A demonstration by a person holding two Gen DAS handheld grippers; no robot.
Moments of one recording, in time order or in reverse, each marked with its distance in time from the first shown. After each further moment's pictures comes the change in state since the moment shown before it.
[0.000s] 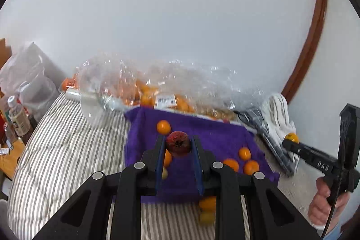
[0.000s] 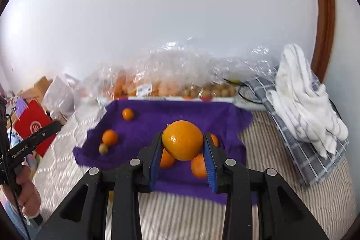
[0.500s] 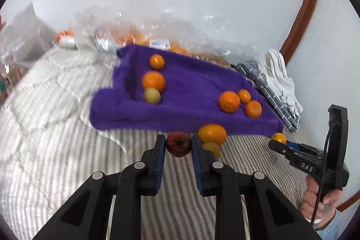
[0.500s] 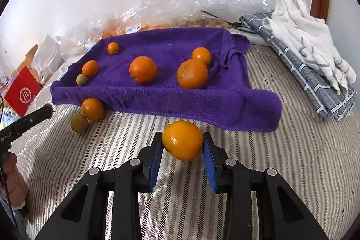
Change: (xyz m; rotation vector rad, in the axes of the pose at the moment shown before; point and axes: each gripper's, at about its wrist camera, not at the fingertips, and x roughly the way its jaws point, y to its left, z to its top) left arm -0.004 0.001 -0.104 0.032 0.147 -0.023; right arm 0.027 -0.020 -0.117 -0.005 0.169 -0.049
